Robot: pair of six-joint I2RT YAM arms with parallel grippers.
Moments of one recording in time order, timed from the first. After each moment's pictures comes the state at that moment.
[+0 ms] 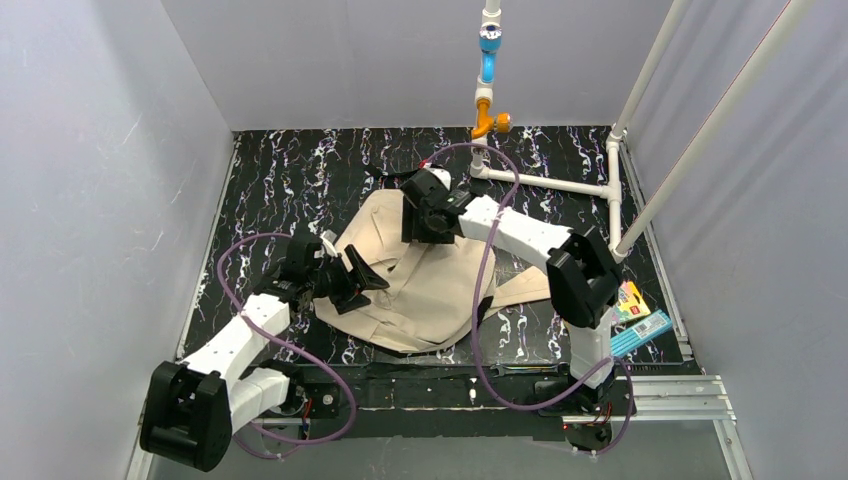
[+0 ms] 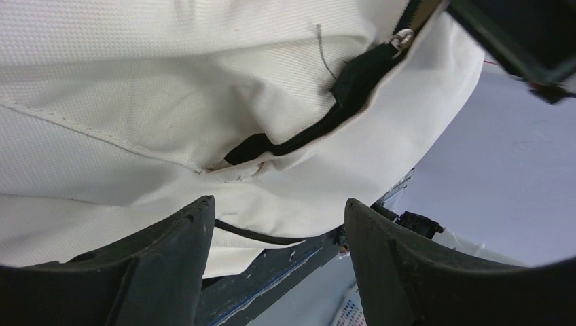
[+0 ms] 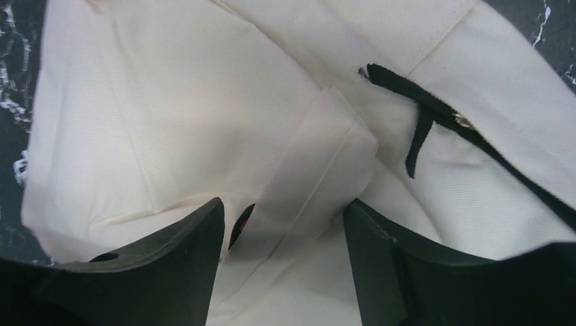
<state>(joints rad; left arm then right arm) -0.29 1.05 0.51 -0.31 0.50 -0.90 0.84 1.92 1.58 -0.65 0.18 0.74</state>
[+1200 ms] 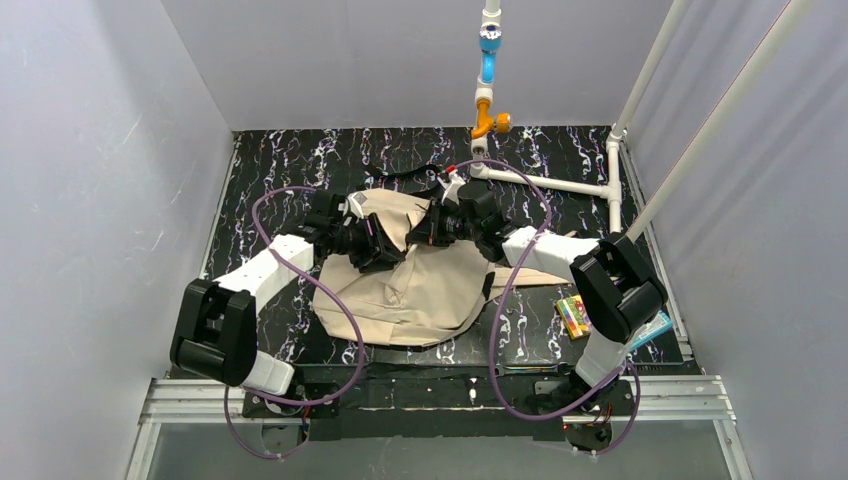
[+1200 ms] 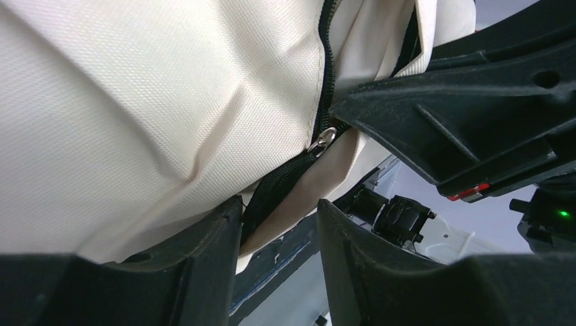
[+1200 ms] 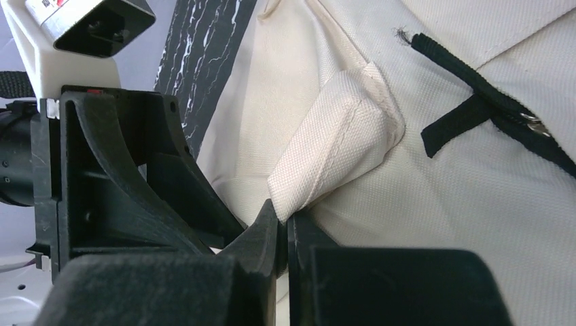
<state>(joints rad) -0.32 1.44 0.88 -0.35 0.61 -0.76 0.70 1.73 1.02 0.29 -0.39 0.70</state>
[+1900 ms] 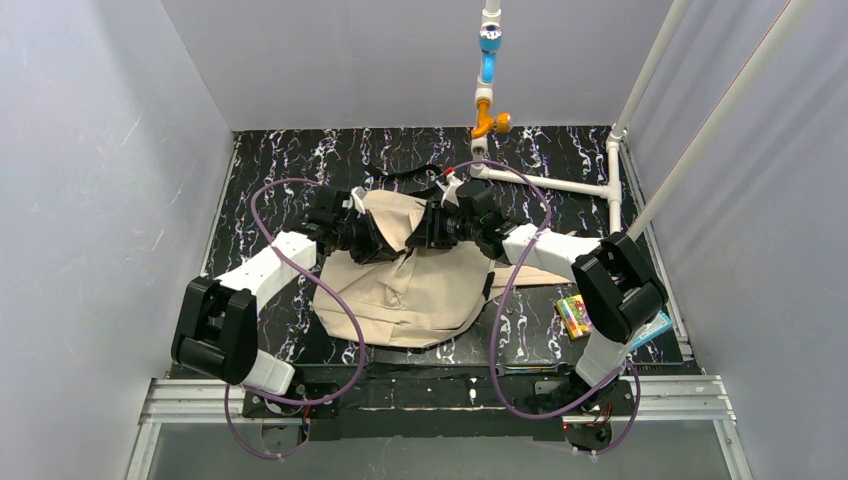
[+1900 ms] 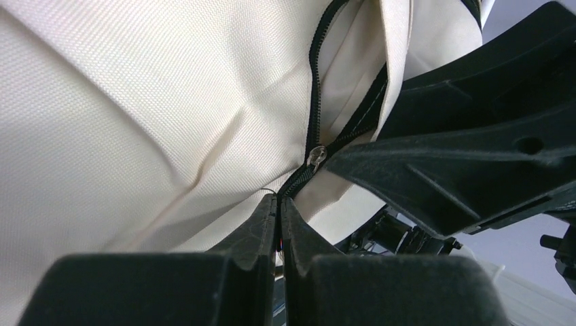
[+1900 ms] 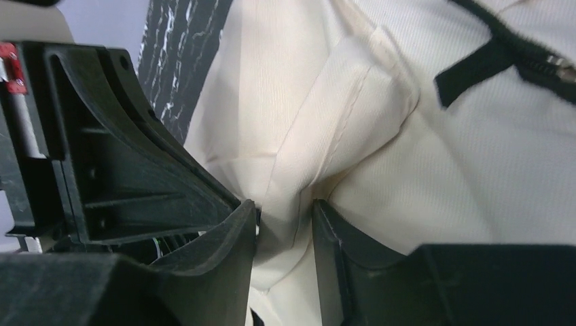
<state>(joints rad) -0.35 1.46 0.92 -0.35 0.49 -0.73 0.69 1.74 1.04 0.21 -0.42 0.66</state>
